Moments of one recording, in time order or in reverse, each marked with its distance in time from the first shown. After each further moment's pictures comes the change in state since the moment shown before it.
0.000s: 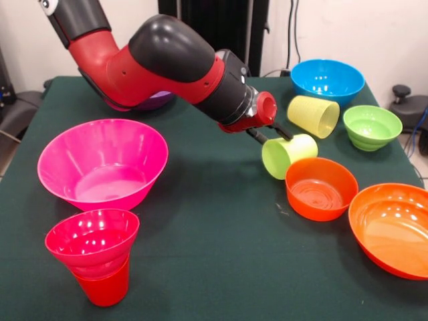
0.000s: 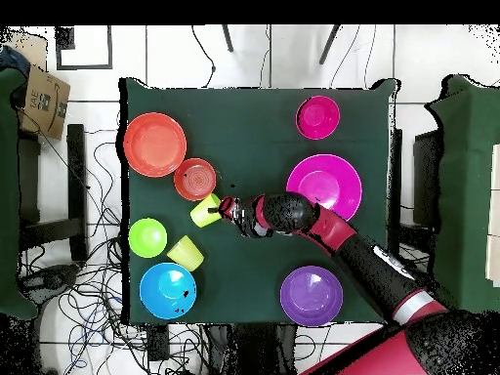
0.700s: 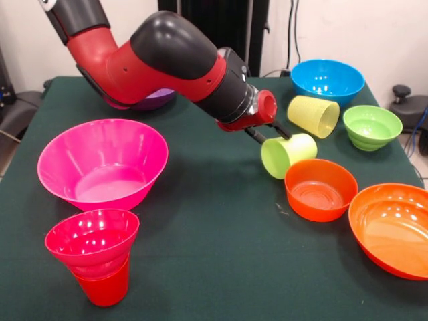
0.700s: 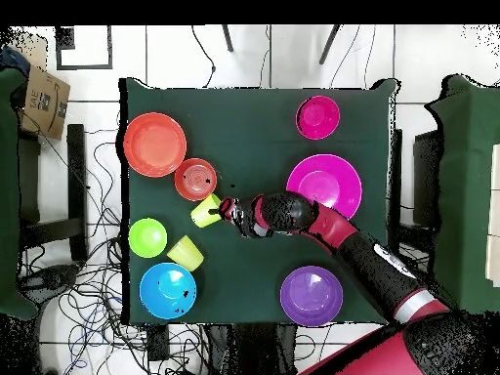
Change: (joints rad) arm 0.014 -0.025 -0.004 -0.001 -0.026 0.012 0.000
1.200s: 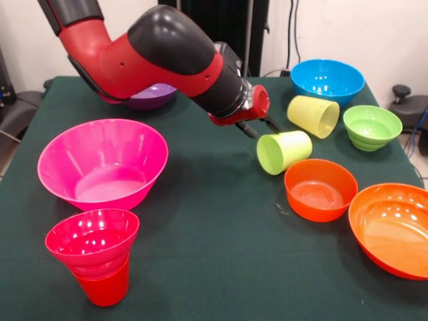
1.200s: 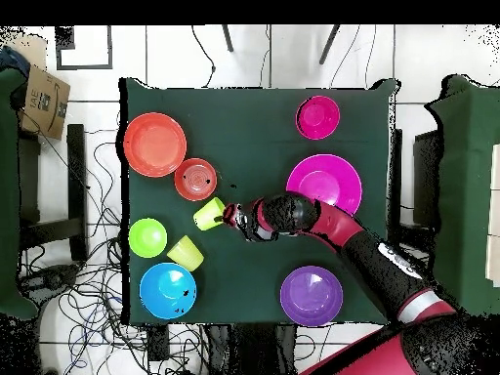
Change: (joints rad) arm 0.019 -0.046 -0.034 -0.006 -0.034 0.080 0.000
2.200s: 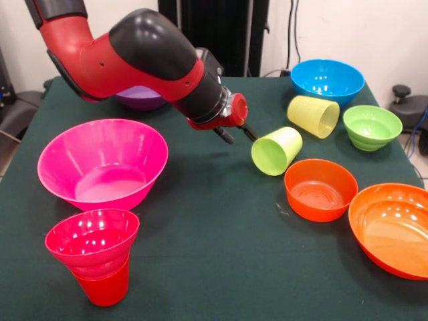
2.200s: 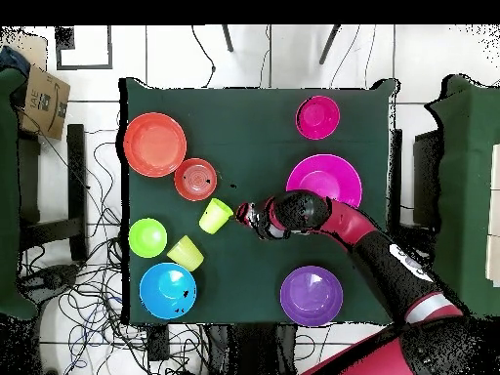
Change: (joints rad) arm 0.003 -0.019 -0.046 -0.047 -0.021 0.025 0.000
